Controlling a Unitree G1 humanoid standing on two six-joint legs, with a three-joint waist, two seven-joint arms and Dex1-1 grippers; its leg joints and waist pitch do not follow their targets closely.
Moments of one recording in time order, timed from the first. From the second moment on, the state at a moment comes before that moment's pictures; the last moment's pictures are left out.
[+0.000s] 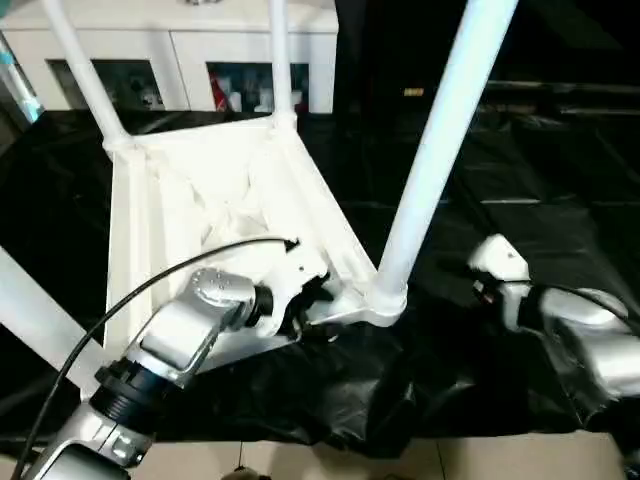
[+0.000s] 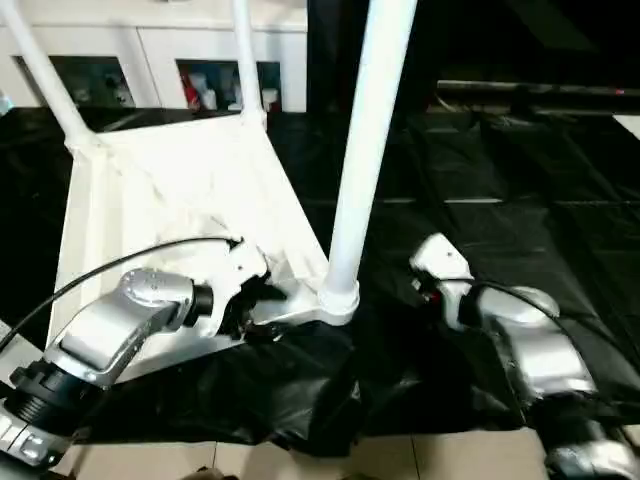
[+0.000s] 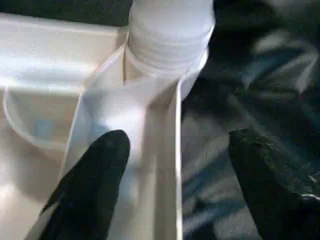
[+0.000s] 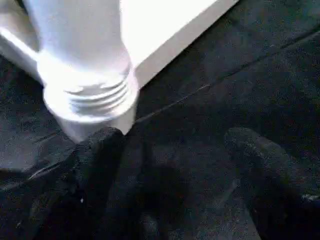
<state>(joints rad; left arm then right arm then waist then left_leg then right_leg) -0.48 0.40 -0.41 0.06 -0.13 0.70 -0.90 -0.31 -0.58 0.09 0.33 0.16 0.12 1.00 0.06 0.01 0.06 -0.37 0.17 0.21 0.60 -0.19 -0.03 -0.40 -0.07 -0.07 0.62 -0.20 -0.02</state>
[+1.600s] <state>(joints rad) -0.47 0.33 -0.39 0.15 -0.14 0.67 -0.87 -0.19 -0.66 0.11 0.04 0.25 0.34 1.10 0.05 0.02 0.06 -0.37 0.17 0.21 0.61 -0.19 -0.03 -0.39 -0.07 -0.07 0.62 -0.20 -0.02</state>
